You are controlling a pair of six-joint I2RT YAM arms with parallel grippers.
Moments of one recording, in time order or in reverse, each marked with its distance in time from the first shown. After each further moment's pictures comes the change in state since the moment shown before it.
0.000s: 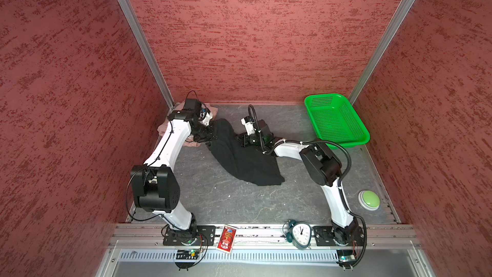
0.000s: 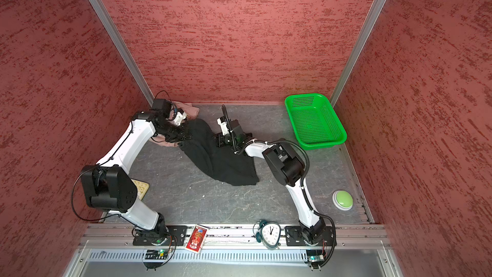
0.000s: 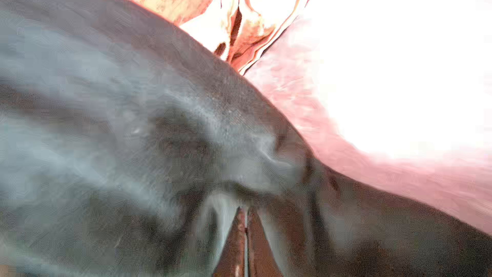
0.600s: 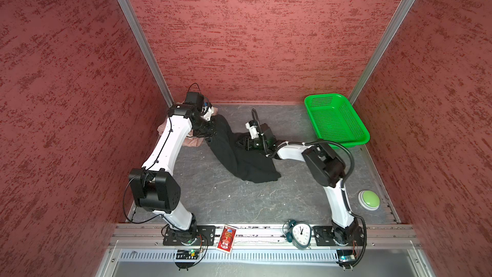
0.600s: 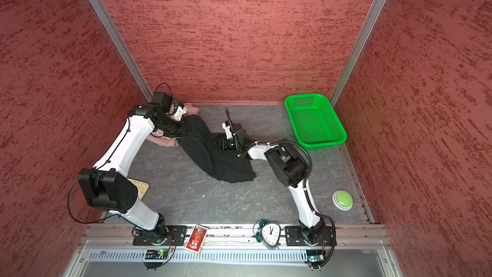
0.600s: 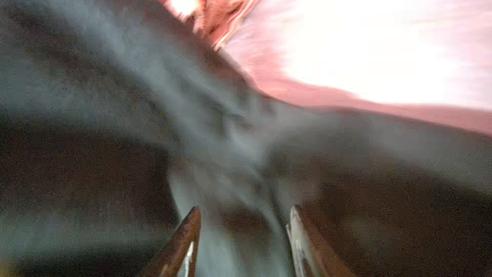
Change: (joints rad) left arm -0.045 -0.001 0.151 -0.124 -0.105 0.031; right arm -0.050 -0.167 -0.225 -0.029 0.059 0.018
